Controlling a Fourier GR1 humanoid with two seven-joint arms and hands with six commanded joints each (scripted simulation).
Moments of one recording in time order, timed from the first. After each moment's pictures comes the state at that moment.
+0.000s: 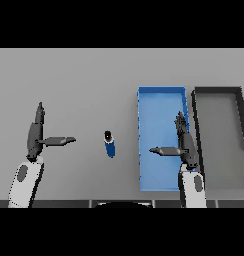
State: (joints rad) left arm -0.11 0.43 -0.16 -1.48 0.24 0.26 0.01; right arm 0.00 0.00 0.00 -1.57 0.00 0.00 0.00
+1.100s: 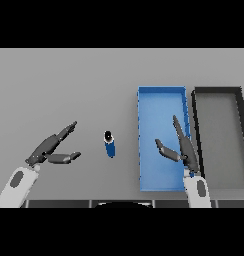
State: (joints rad) left arm -0.06 0.65 -0.35 -1.63 0.29 -0.25 -0.09; right arm 0.06 -0.12 0.11 -1.66 0.17 0.05 -0.05
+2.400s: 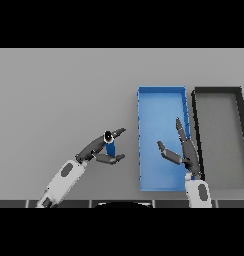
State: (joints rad) left arm -0.26 0.21 -0.53 -1.29 0.11 -0.21 -0.13; right arm 0.11 -0.12 0.10 -1.71 0.16 0.05 -0.03
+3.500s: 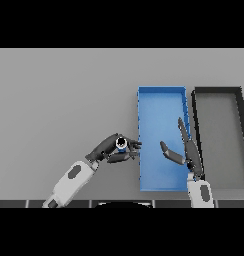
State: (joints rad) left arm -0.29 0.14 -0.58 -1.51 0.14 -0.14 -0.13; right arm 0.12 -0.14 0.09 -1.71 0.16 0.05 -0.07
